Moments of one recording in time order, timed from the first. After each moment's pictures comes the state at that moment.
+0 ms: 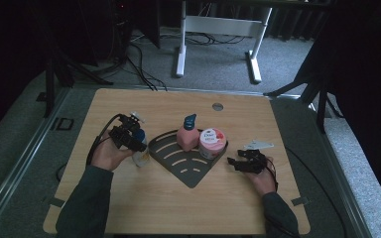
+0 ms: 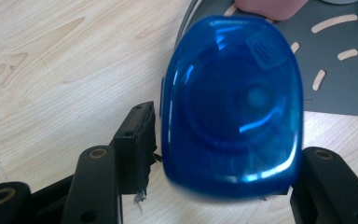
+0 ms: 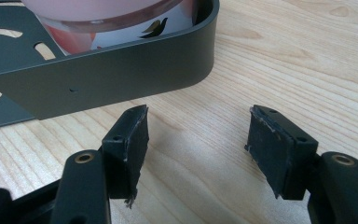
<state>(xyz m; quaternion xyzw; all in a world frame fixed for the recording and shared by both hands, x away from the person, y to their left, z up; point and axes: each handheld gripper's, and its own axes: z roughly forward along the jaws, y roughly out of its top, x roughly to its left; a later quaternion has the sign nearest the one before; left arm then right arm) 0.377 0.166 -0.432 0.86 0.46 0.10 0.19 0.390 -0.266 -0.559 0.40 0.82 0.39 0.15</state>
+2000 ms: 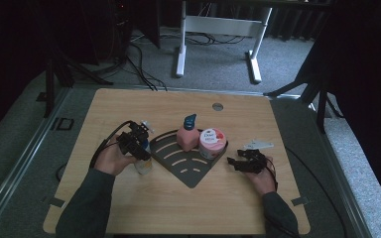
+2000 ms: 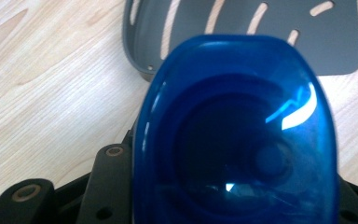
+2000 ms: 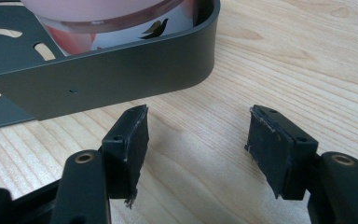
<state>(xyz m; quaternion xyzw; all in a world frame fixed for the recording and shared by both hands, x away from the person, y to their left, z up) 0.363 0.143 -0.439 0.90 0.40 0.07 0.16 0.390 -0.265 -0.559 0.40 0.82 0.39 0.15</state>
